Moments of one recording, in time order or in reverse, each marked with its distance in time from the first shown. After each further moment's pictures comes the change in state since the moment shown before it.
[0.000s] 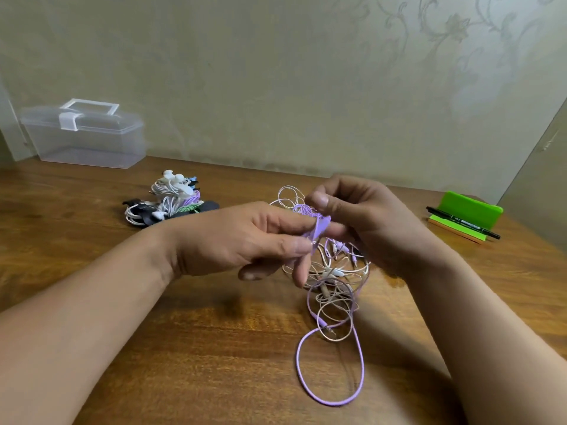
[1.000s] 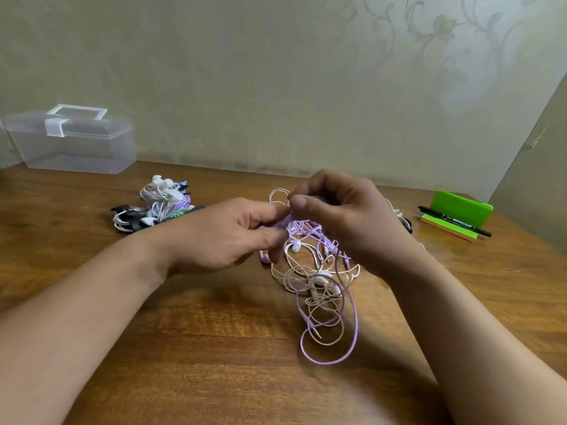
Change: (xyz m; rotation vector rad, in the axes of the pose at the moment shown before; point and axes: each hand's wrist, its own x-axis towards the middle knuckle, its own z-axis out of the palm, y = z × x) left_hand 0.004 -0.006 -0.006 0.182 0.242 -0.061; right_hand -0.005 -0.008 0.011 -0.302 0.144 -0.183
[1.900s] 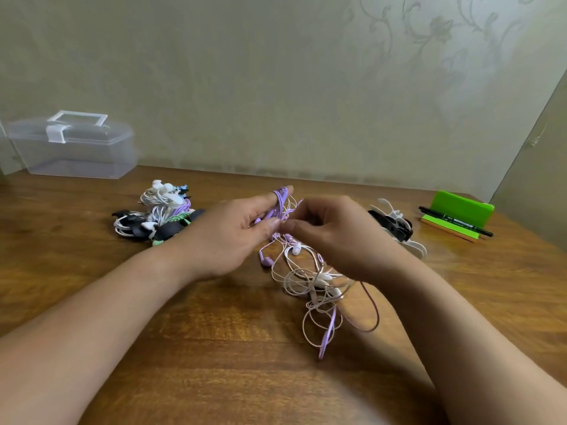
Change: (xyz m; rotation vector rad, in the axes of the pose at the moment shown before) left_hand 0.010 -0.022 0.004 0.326 0.324 0.008; right_hand -0.001 0.003 0.009 -0.466 -0.061 0.114
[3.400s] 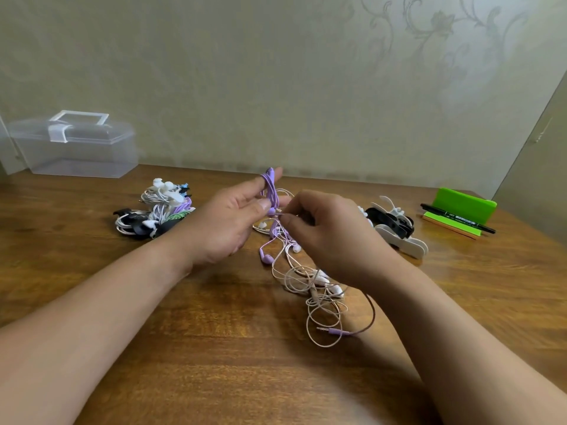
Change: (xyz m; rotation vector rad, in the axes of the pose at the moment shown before) left_hand 0.005 0.006 0.000 -0.376 0.051 -0.112; right_hand -0.001 -0.004 0.013 -0.045 0.093 -0.092
